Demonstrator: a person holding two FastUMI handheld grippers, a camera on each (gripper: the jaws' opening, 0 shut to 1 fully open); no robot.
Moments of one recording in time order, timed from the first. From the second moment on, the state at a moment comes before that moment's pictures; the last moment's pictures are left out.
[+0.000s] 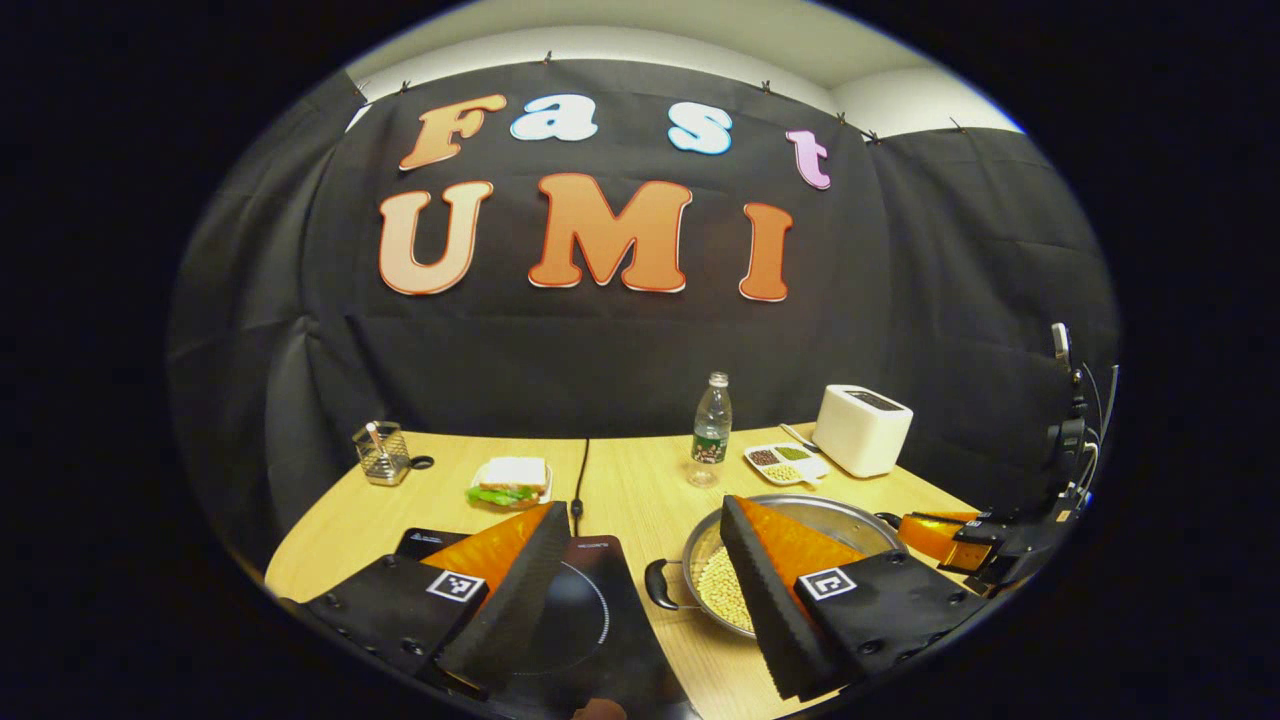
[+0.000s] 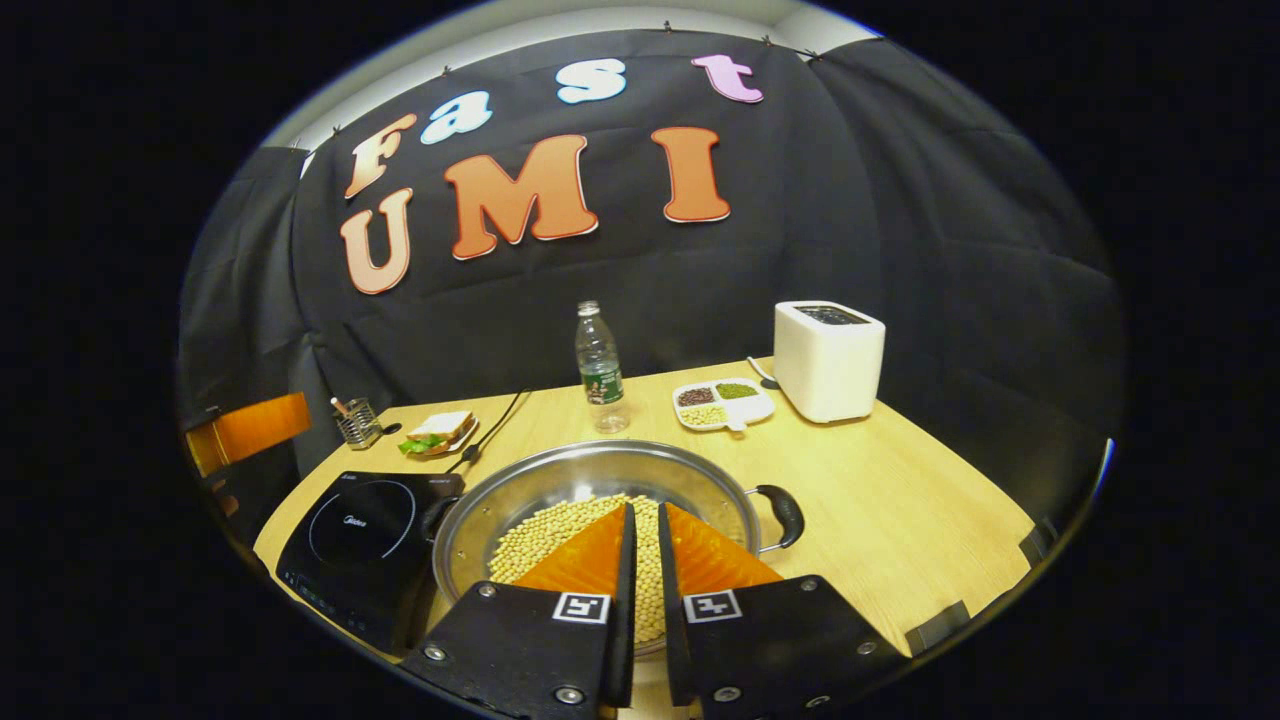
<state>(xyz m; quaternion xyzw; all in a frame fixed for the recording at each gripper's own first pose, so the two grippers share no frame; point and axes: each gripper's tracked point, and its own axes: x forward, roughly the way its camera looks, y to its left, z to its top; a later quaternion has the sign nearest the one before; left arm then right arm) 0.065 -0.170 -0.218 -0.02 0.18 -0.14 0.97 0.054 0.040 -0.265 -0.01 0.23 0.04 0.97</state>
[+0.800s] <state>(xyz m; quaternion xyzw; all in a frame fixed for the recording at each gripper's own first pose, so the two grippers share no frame) 0.104 -0.225 -0.336 0.03 0.30 -0.18 0.94 0.104 -0.025 -0.335 -0.02 0.29 -0.03 0.96</state>
